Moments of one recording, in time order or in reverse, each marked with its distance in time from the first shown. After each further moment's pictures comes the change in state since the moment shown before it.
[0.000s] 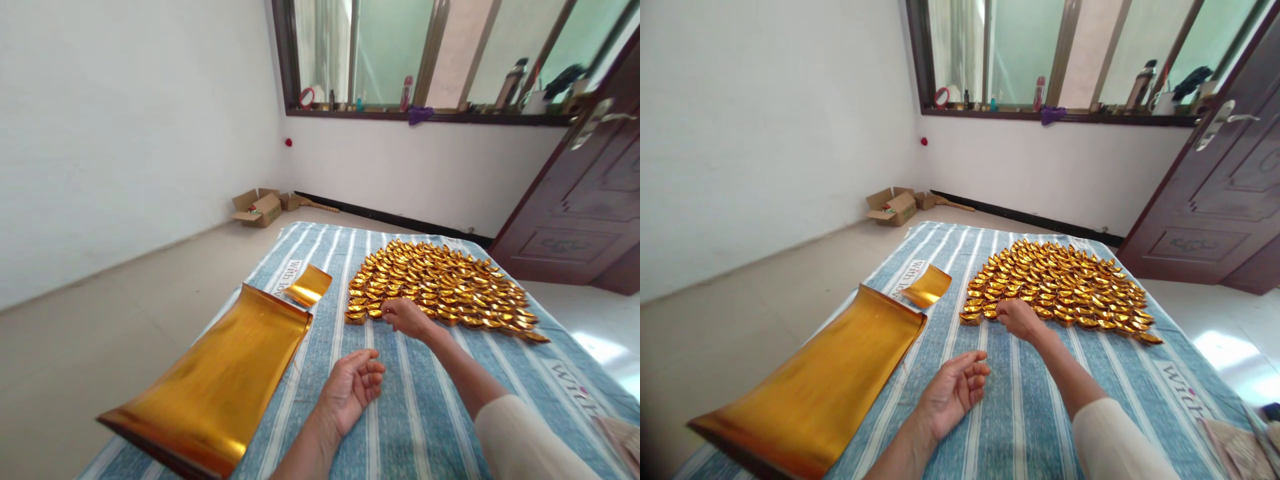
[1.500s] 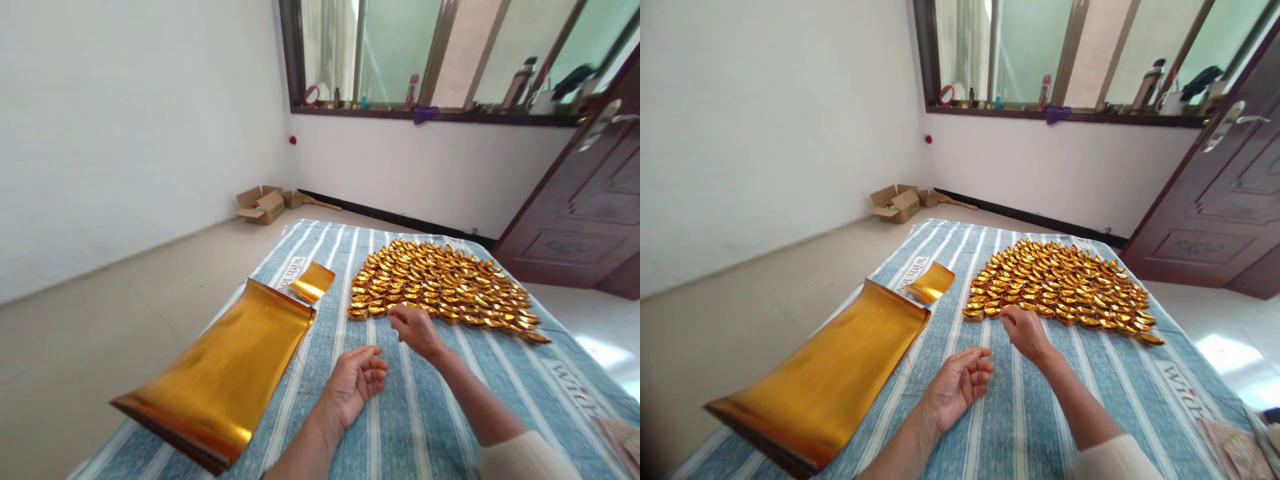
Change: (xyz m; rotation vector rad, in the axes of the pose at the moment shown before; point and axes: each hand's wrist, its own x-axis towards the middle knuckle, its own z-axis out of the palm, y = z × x) left_hand 0.000 -0.002 -0.001 0.059 -0.032 0.028; right_hand -0.036 -0.006 0.019 0.147 0.219 0.054
